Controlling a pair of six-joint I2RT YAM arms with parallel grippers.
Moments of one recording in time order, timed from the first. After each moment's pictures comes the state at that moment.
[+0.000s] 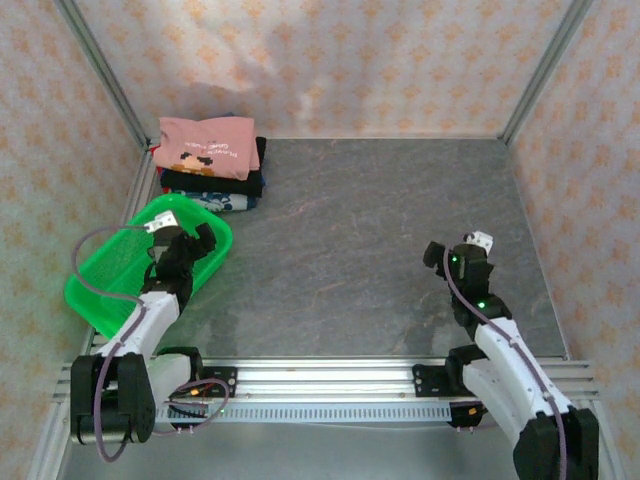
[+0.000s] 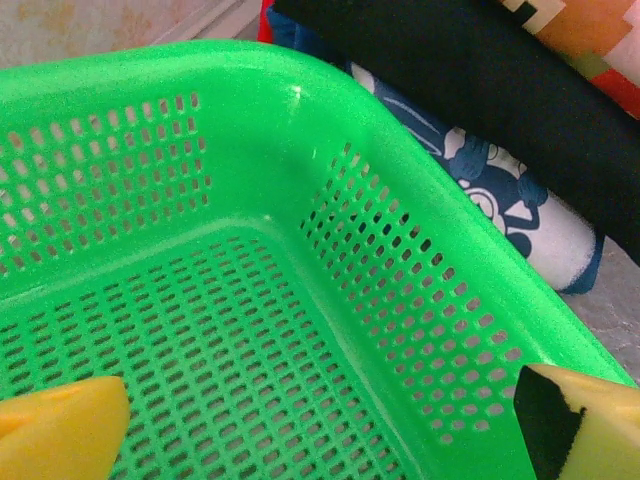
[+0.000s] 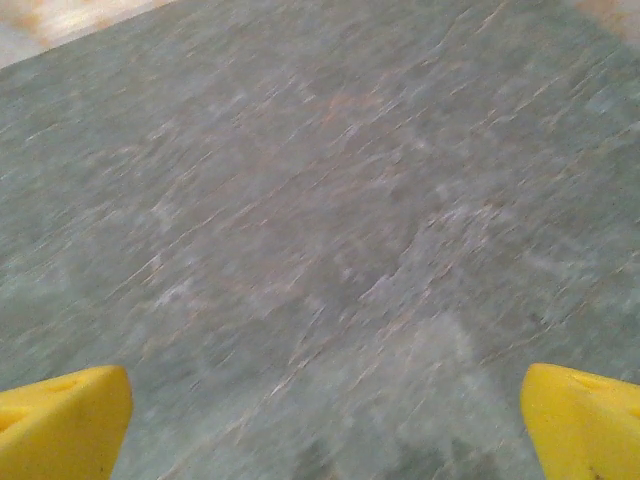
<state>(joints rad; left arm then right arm) 0.10 1.05 0.40 0.14 -0.22 -0.33 0.14 0.75 0.34 -0.14 0.32 0.40</state>
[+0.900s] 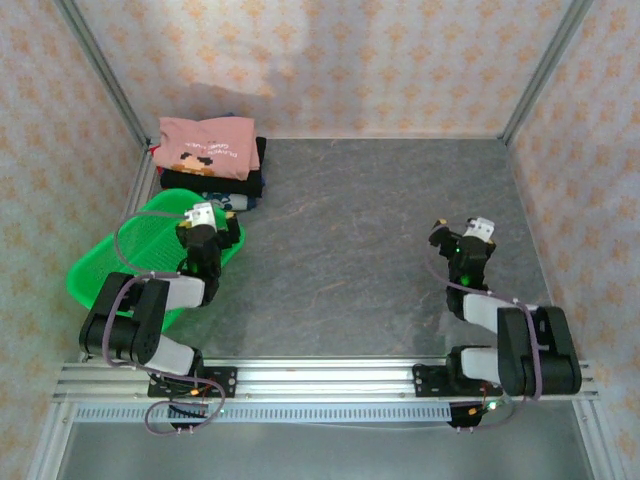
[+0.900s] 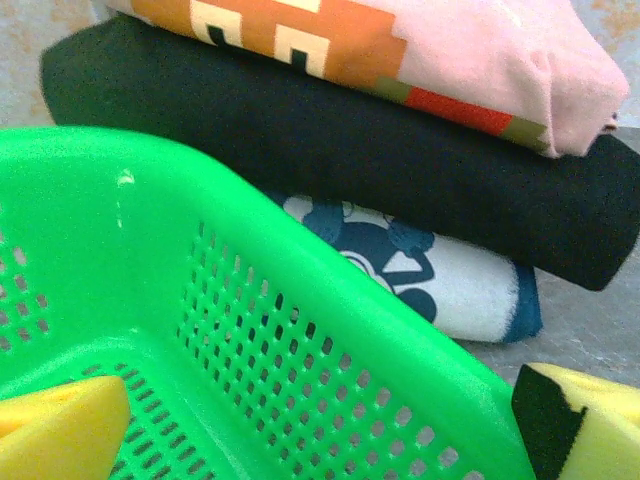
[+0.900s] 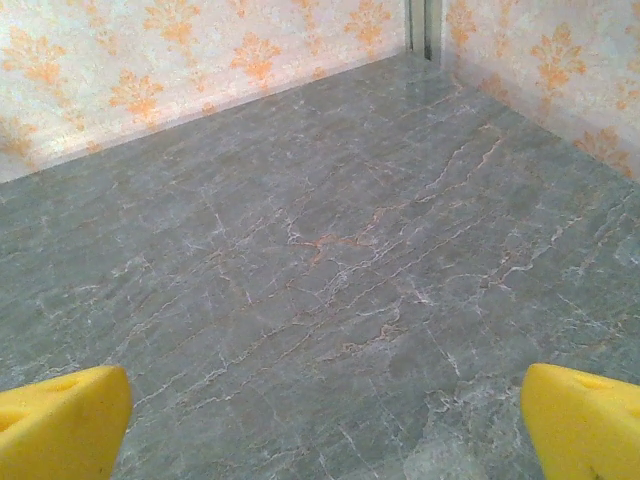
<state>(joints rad) -0.10 1.47 0.37 0.79 -0.39 -0.11 0.00 1.29 0.26 0.71 0.25 0.26</state>
